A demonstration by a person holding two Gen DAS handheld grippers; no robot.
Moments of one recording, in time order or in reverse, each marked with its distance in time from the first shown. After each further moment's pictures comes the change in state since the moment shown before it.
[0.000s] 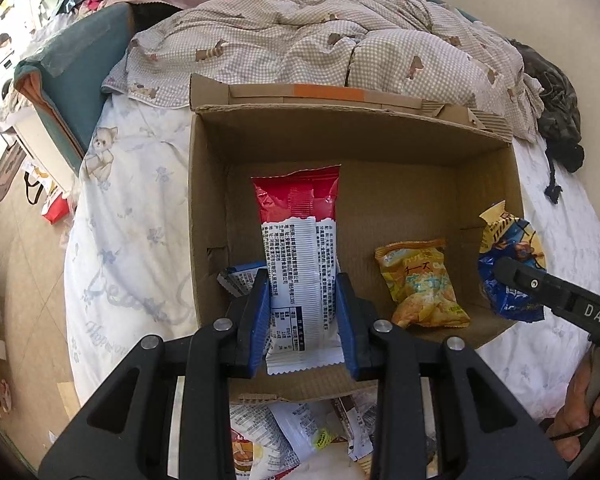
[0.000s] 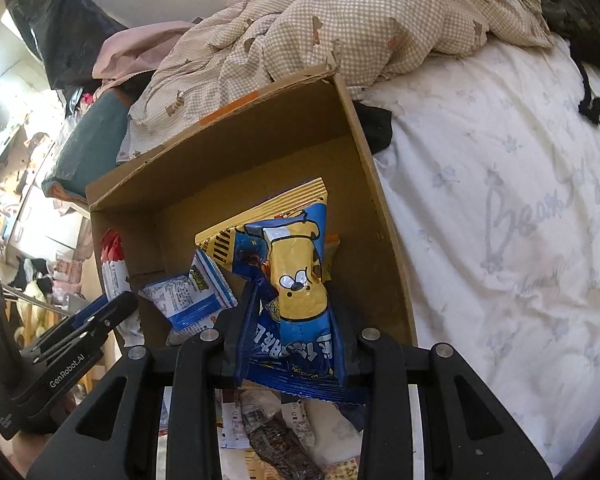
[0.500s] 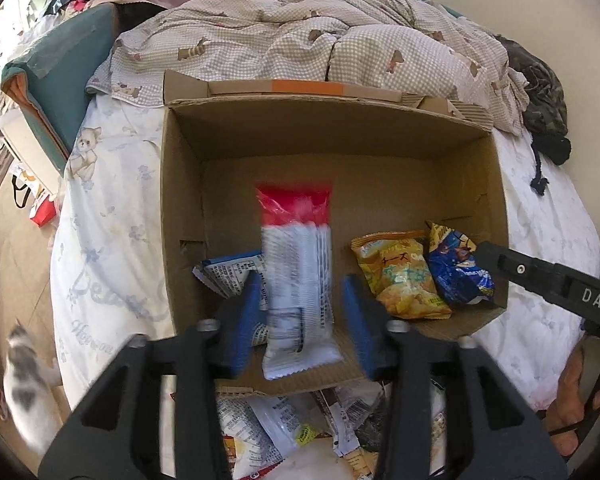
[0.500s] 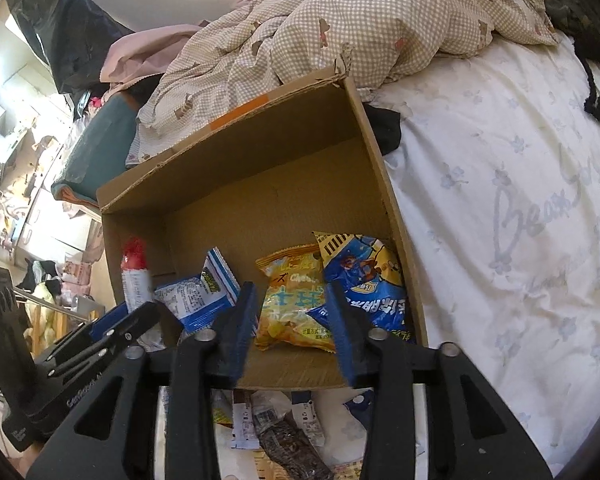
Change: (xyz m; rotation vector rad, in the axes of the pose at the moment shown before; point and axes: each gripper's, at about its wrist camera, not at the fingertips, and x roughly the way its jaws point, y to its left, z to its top) left arm -0.001 -0.009 -0.005 0.018 0.004 -0.052; right arm -0.002 0.002 0.002 0.024 -0.004 0.046
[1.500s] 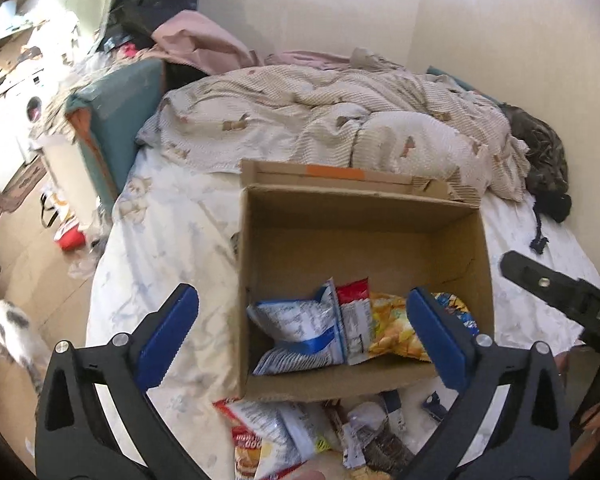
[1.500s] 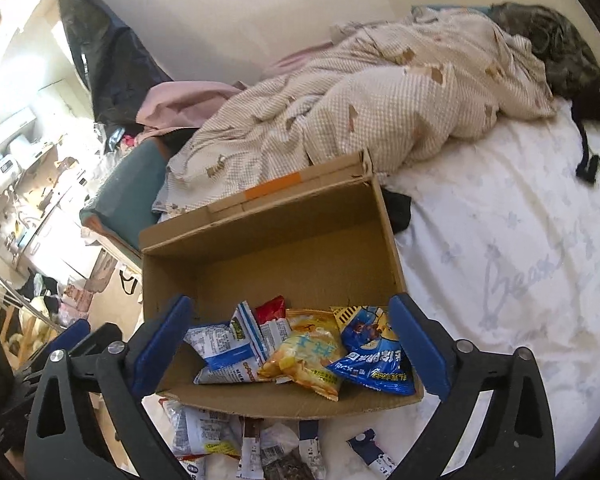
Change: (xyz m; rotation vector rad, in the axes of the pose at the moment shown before) left arm -0.072 0.023 -0.012 -0.079 -0.270 0.072; right arm -0.051 0.030 -0.009 -0.138 -0.280 0.008
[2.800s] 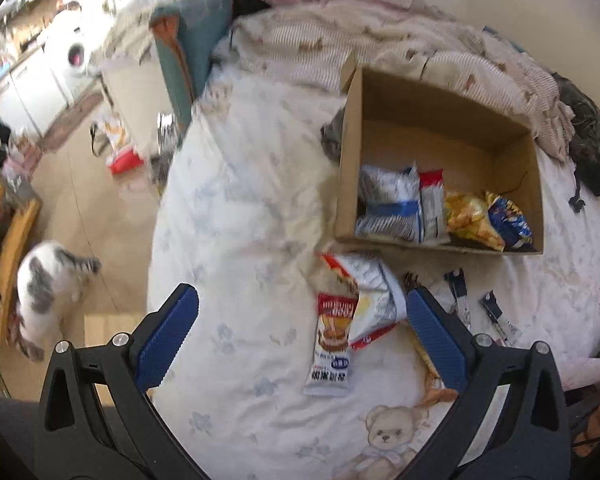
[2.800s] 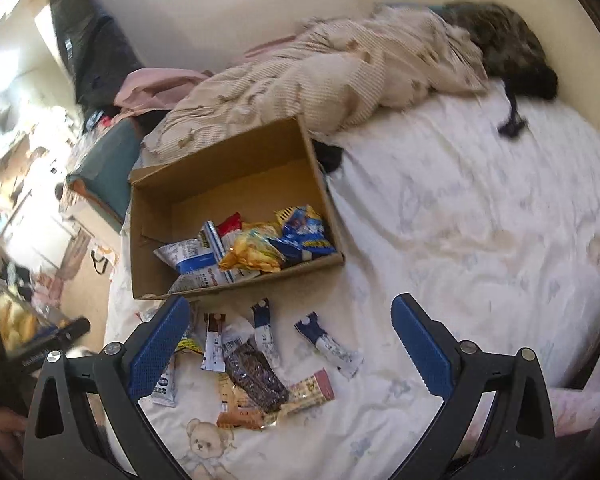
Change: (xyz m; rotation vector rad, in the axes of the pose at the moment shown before) left arm -0.040 0.064 -0.085 -0.094 0.240 0.146; right arm -0.091 -0.025 -0.090 0.064 0.056 -0.151
